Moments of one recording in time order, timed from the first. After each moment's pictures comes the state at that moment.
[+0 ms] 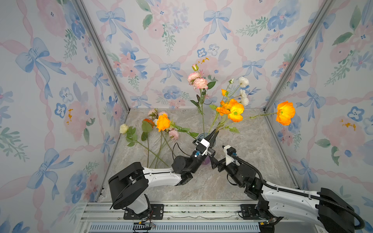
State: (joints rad) left arm -1.09 1.53 0.75 1.48 -0.26 0.38; right arm 0.97 1.00 0.28 0.69 0.44 0.09
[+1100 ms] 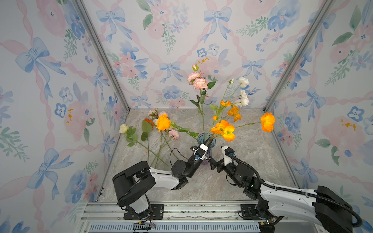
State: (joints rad) left arm -1.06 1.60 0.56 1.53 -0.33 0.37; right arm 0.97 1.04 0.28 0.69 0.42 0.09
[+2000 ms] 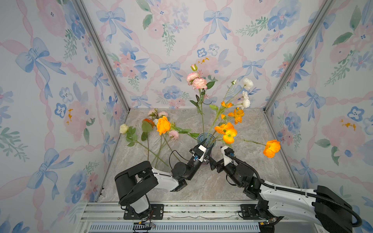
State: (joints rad) left arm -1.07 1.61 0.55 1.53 -0.35 0.30; right arm 0.97 1.04 0.28 0.69 0.41 0.09
